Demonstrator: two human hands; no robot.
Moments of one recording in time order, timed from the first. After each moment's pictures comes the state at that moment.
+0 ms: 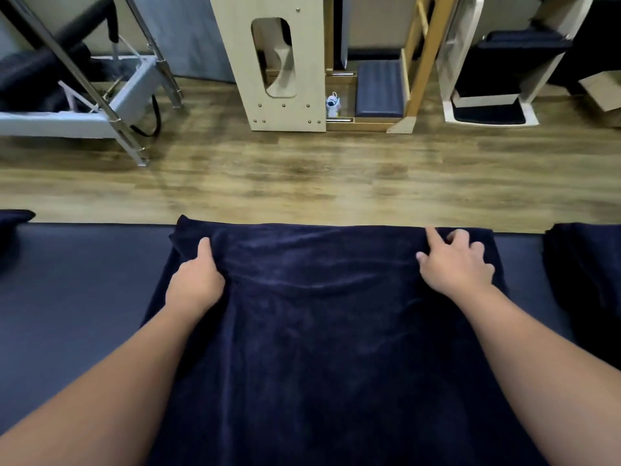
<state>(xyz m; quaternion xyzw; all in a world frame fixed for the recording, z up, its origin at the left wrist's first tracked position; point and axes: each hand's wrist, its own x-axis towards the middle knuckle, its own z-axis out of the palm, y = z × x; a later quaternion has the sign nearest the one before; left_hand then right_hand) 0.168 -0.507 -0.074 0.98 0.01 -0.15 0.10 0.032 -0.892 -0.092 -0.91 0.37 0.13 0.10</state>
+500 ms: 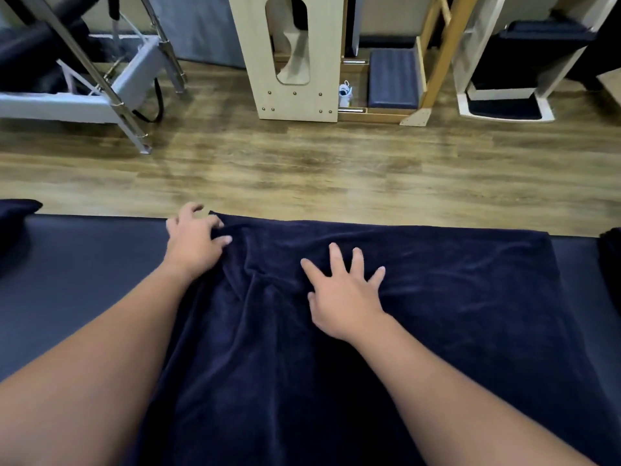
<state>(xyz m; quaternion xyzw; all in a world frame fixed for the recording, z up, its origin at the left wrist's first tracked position) 0.268 -0.442 -0.085 0.98 -0.09 -0.09 0.15 0.092 -0.661 -0.091 -0.97 0.09 0.19 0.13</state>
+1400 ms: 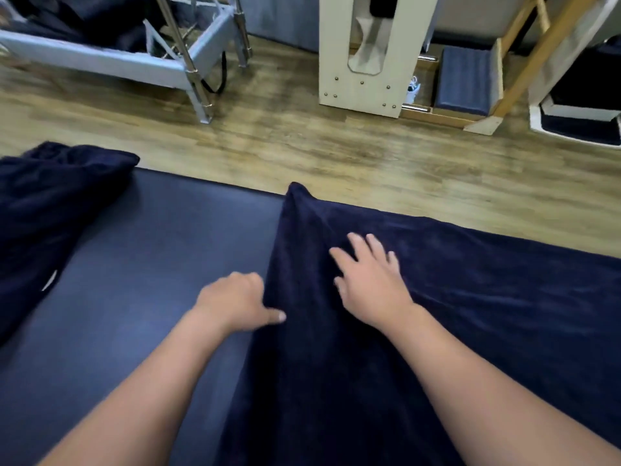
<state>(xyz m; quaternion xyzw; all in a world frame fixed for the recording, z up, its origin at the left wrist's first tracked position) 0.178 -0.319 -0.046 0.94 -0.09 -0.32 -0.03 0.137 -0.545 -0.083 -0.98 0.00 0.13 0.11</state>
